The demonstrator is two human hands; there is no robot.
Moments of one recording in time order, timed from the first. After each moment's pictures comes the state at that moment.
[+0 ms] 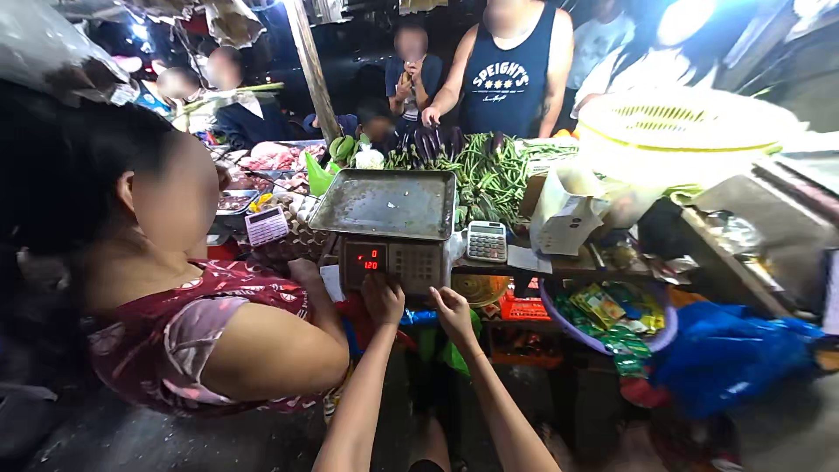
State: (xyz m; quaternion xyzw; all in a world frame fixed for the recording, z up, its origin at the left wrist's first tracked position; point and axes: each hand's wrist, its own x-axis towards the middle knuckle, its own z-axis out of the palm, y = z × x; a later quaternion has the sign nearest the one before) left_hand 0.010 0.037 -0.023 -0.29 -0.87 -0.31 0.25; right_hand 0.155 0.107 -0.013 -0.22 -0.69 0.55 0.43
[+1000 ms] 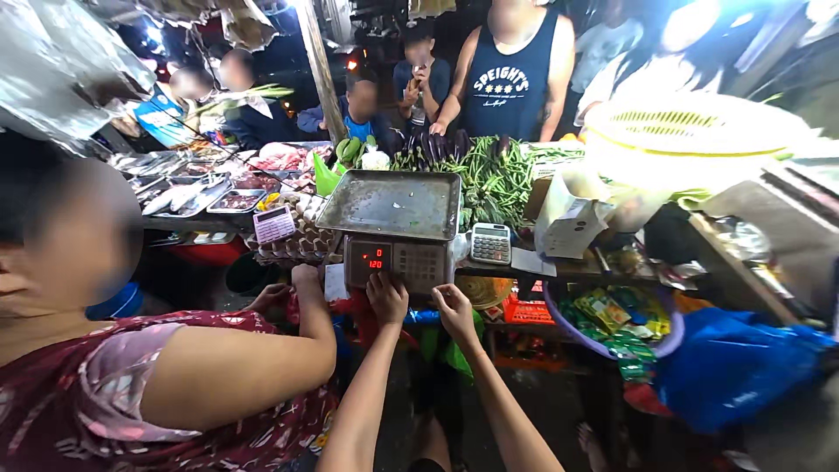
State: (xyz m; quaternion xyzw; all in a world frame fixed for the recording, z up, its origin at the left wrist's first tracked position) left_hand 0.011 0.039 -0.021 -0.28 -0.87 -0.32 0.26; right_hand 0.156 0.105 -0.009 -0.23 -0.70 0.54 0.41
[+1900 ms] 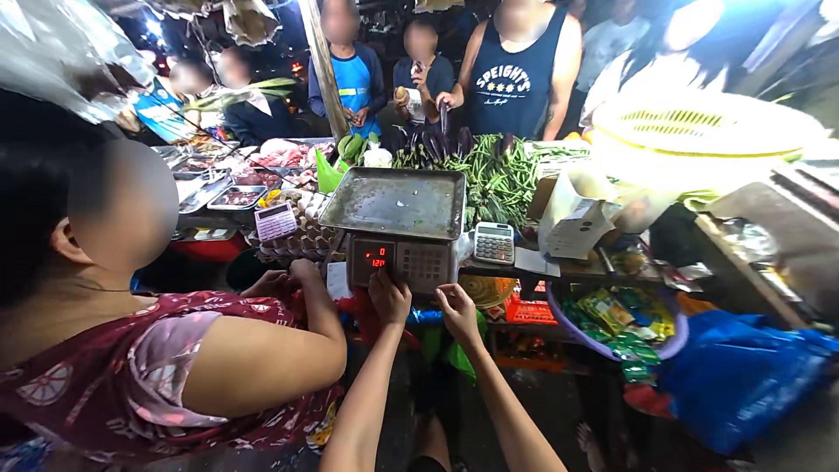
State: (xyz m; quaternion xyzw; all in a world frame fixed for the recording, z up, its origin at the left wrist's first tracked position) left_hand 0.010 0.040 -0.026 -0.27 -0.85 -0.36 0.28; right_hand 0.155 0.105 -0.016 -0.22 -0.70 0.53 0.43
